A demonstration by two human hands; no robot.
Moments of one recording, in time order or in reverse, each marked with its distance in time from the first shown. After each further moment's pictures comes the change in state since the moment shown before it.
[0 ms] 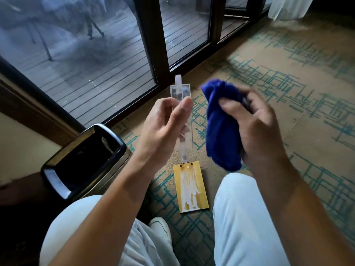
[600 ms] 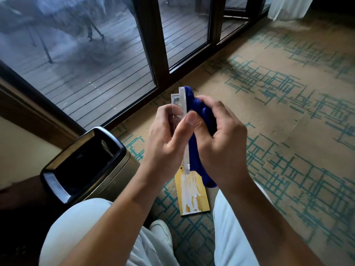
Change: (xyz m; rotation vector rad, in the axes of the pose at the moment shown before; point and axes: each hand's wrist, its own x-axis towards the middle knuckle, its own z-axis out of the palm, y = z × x) left_hand -0.009 -0.003 0.012 0.102 0.111 0.112; right_hand -0.021 0.013 0.044 -0.566 0.127 -0.458
